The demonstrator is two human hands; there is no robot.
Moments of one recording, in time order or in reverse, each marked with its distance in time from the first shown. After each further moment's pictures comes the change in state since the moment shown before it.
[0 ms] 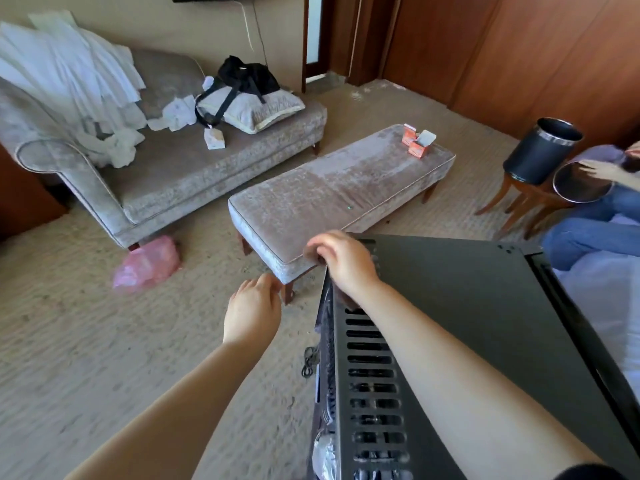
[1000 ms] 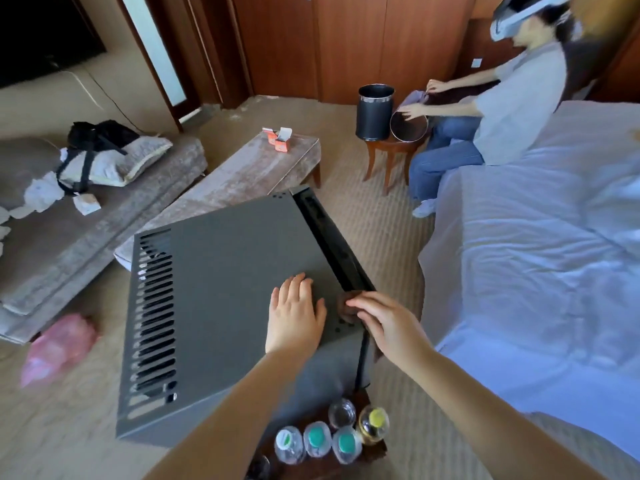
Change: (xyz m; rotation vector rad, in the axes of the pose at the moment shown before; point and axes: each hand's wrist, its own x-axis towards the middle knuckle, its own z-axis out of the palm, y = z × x) left_hand -0.221 0.283 0.176 0.203 -0.128 0.571; right_hand -0.430 0.144 -0.220 -0.052 0.284 0.260
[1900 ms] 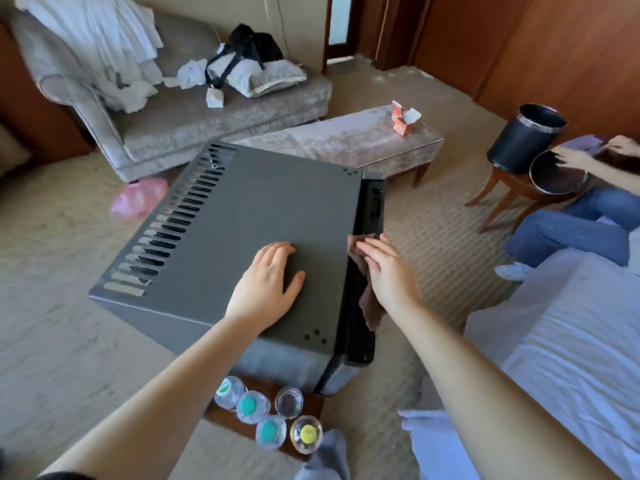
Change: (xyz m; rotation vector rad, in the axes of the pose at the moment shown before) left_hand 0.000 0.003 -0.002 -0.078 0.167 -0.427; right_hand 0.158 0.064 0.019 0.047 -0.266 -0.198
